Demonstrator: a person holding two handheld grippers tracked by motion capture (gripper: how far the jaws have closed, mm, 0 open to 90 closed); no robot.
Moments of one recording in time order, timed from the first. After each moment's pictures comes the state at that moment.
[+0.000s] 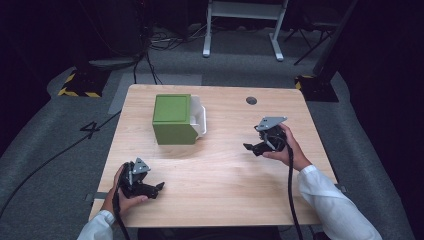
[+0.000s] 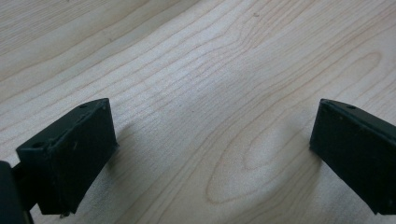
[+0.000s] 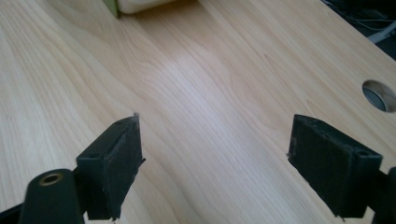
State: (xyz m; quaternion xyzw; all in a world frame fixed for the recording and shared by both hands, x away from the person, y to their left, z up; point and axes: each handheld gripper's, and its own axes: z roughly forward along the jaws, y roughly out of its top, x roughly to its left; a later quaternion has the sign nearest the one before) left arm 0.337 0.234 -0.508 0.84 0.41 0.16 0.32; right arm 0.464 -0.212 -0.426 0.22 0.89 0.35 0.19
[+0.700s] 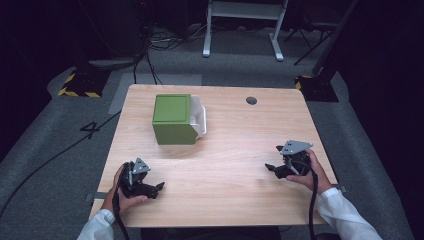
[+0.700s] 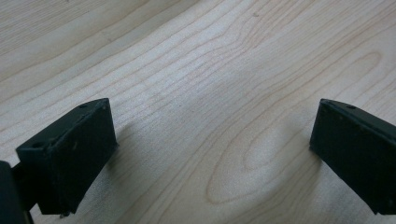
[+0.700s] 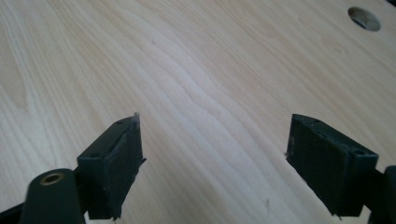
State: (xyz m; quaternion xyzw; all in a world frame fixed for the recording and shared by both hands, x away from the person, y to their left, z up) left arm 0.337 0.234 -0.508 0.84 0.41 0.16 0.32; right arm 0.404 -0.282 -0.457 0.24 0.89 0.34 0.20
